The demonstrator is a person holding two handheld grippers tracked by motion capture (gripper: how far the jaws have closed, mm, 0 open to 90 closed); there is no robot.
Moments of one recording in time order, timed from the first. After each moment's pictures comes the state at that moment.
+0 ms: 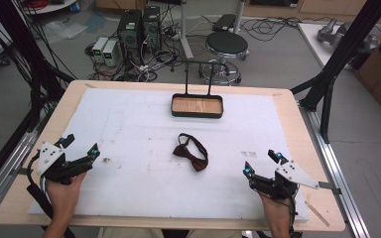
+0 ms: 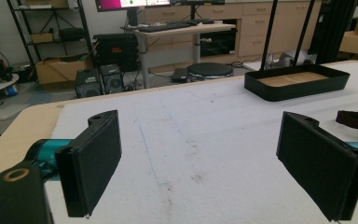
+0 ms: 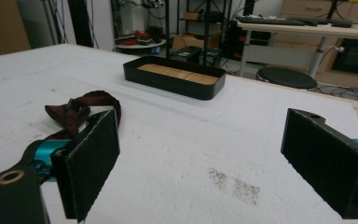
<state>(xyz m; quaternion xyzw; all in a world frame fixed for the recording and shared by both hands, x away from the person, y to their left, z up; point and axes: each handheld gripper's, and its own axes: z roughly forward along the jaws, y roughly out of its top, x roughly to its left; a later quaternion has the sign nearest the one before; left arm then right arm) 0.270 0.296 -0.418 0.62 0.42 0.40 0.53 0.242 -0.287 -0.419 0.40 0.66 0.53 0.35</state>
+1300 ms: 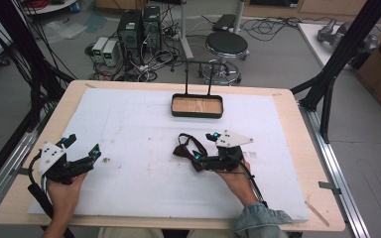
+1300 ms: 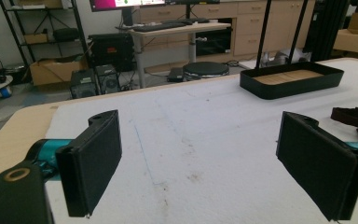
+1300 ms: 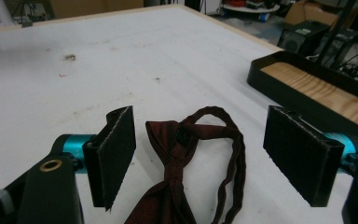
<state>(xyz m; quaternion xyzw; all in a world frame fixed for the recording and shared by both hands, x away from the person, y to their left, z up) 0.271 0.295 -0.419 0.62 0.42 0.39 0.54 0.326 -0.169 -0.406 0.26 0.79 0.52 0.19</state>
